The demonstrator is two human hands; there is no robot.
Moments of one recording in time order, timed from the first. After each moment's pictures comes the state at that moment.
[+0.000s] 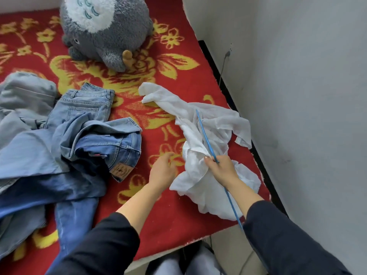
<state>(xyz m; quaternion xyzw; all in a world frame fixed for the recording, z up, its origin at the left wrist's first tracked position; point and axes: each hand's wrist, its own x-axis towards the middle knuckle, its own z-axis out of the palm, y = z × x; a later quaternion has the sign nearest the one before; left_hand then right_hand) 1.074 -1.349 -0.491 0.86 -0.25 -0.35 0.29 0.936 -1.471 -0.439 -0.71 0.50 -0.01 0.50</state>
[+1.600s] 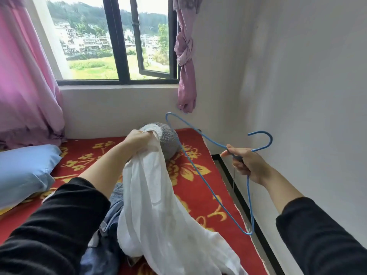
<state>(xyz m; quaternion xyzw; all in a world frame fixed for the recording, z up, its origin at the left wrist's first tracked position) 1.191 -1.357 -0.099 0.87 -0.15 -0.15 0.45 0.942 -1.571 -0.130 -0.72 0.22 -0.15 0.64</state>
